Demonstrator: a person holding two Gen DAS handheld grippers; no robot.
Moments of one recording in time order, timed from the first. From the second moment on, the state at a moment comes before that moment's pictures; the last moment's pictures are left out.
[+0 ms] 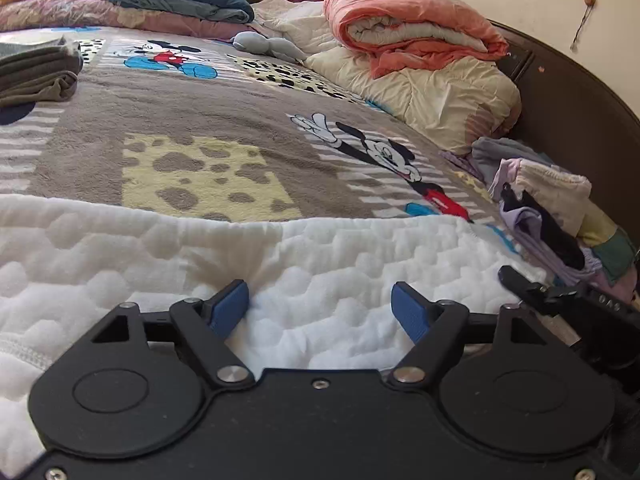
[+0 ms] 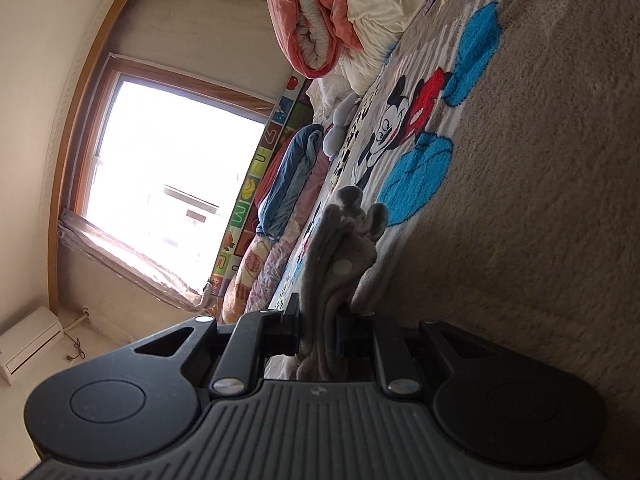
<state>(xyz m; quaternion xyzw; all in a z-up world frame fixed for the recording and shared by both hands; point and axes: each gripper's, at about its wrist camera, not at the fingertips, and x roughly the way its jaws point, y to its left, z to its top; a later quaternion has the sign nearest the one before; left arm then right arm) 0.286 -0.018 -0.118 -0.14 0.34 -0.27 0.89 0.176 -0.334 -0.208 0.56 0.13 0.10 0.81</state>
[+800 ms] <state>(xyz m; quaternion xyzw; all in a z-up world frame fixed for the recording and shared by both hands) 0.270 0.123 -0.094 -0.53 0.31 -0.26 0.75 0.195 -0.231 -0.052 0.30 0.11 0.21 0.93</state>
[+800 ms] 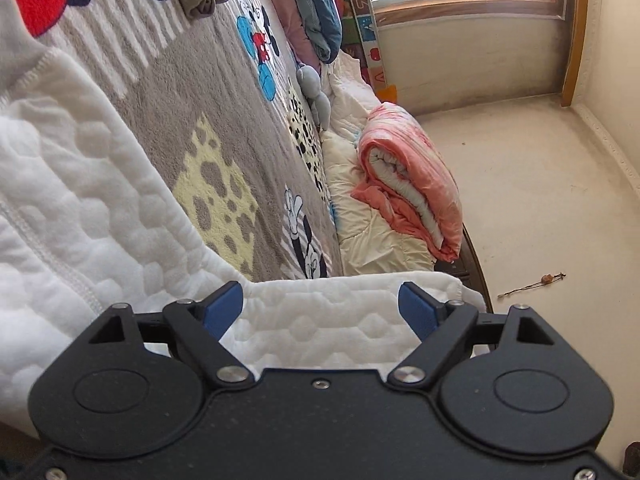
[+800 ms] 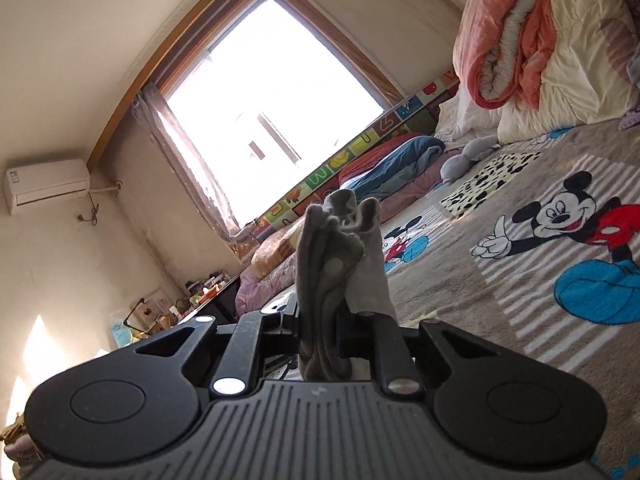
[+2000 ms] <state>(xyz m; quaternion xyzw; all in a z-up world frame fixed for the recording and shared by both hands) 0.246 0.175 -0.101 -0.34 0.30 -0.16 0.88 0.153 0.078 -0.116 -0.38 0.11 0.22 0.89</state>
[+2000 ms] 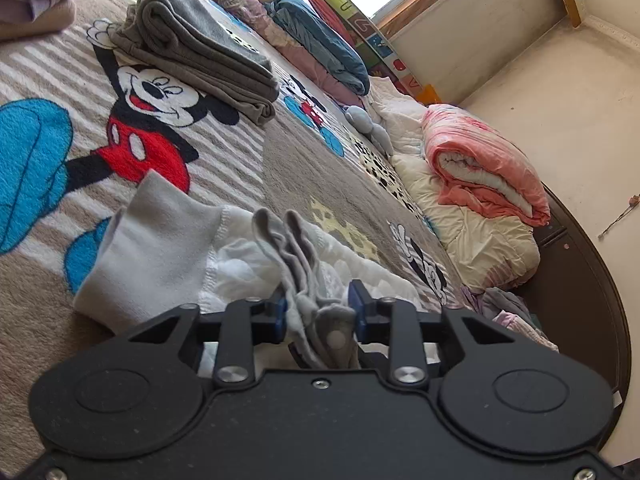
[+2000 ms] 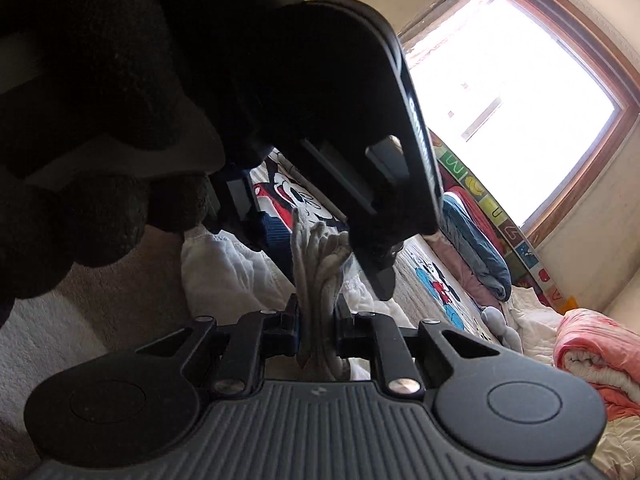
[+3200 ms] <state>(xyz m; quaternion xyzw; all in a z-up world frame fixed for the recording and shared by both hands) 0.227 0.235 -0.086 -0.22 0.21 -0.05 0.95 0.221 -0.074 -0.085 0.03 0.22 0.29 0.93</state>
